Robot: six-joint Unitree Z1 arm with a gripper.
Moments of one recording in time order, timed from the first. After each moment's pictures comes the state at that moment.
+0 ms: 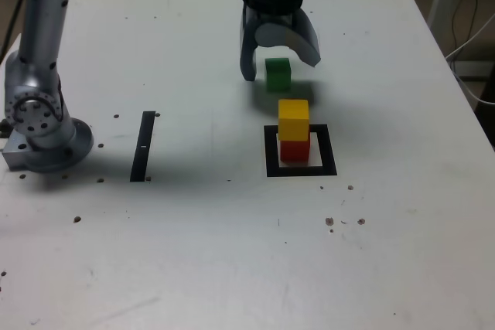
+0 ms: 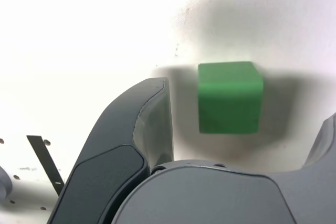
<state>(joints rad) 0.32 2.02 -1.44 1.09 0.14 0.32</state>
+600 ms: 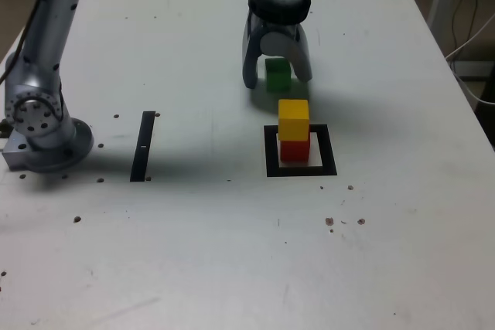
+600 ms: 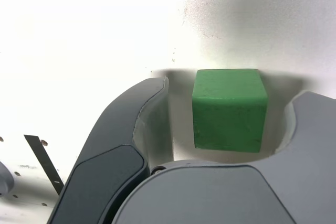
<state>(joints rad) 0.32 2.08 -1.48 1.14 0.13 0.32</state>
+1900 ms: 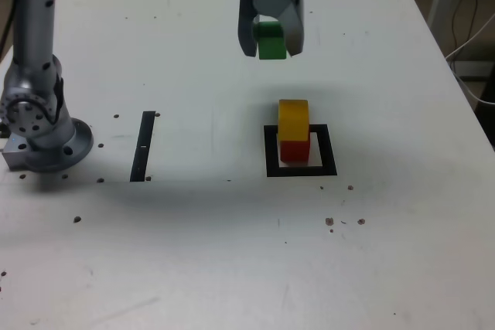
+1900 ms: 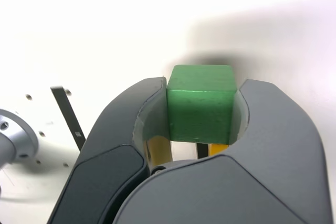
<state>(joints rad) 0.15 1.89 -1.63 1.37 0.13 0.25</state>
